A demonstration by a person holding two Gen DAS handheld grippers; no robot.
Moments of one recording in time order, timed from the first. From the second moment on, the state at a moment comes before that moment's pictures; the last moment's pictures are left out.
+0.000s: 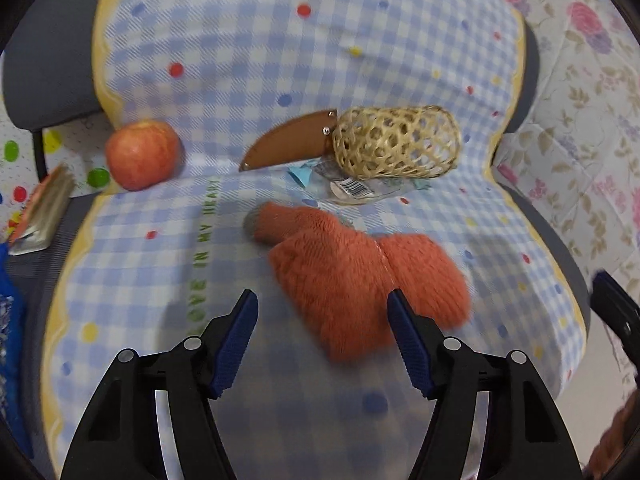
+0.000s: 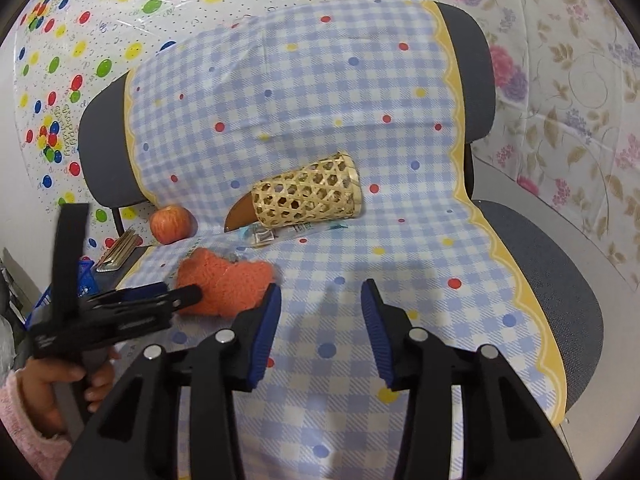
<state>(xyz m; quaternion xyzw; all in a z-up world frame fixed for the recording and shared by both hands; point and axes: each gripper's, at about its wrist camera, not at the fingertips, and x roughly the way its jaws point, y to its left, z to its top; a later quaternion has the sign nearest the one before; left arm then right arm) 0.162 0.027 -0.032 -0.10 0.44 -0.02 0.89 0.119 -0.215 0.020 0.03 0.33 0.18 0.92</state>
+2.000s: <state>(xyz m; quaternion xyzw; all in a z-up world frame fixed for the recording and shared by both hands) 0.103 0.050 0.010 -0.09 0.36 0.01 0.93 0.180 -0.165 0.058 0.05 0.31 0.31 0.90</state>
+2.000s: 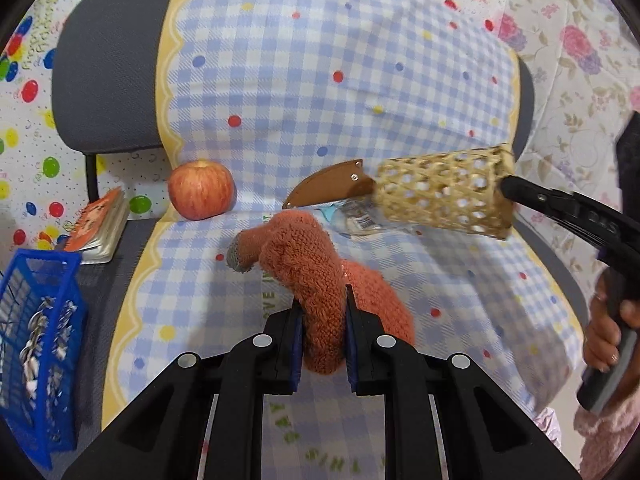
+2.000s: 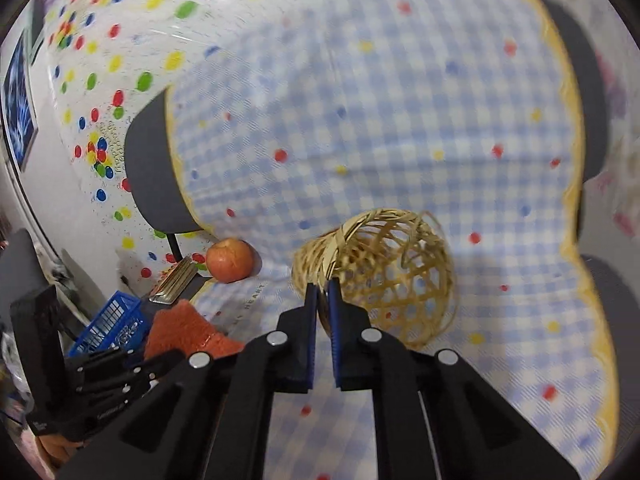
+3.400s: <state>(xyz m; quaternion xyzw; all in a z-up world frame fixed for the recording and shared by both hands) -0.045 -0.226 0.001 0.07 0.36 -0.33 0.87 -0.114 -0.405 0.003 0.13 0.36 0.02 0.92</state>
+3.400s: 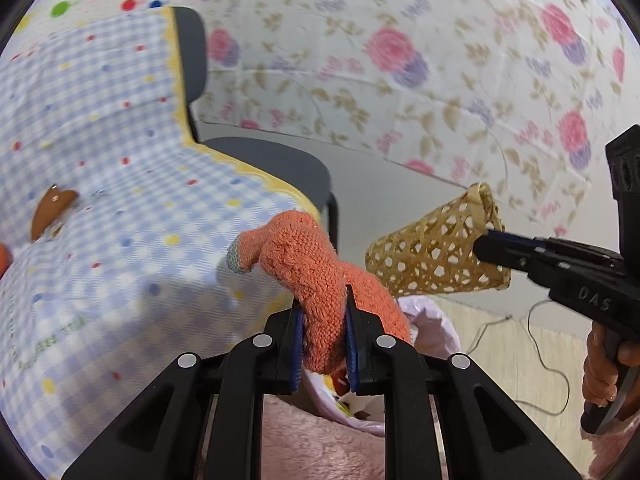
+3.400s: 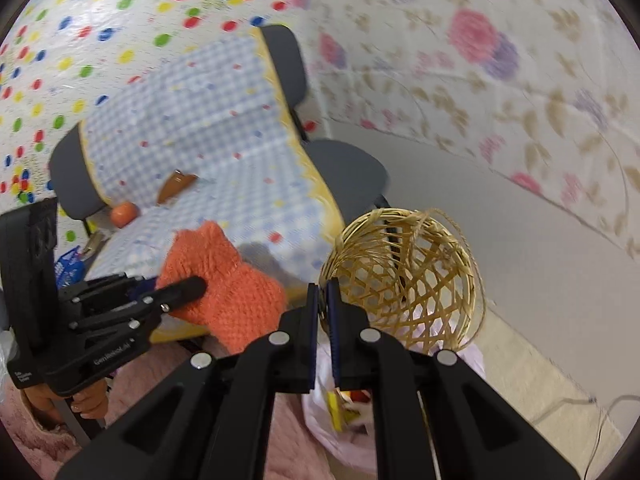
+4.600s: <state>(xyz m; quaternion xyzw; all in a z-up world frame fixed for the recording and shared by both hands) -0.027 -0.232 -0.015 0.07 0.38 -0.29 0.87 -0.107 -0.441 0.000 0.17 0.34 0.00 0.93</state>
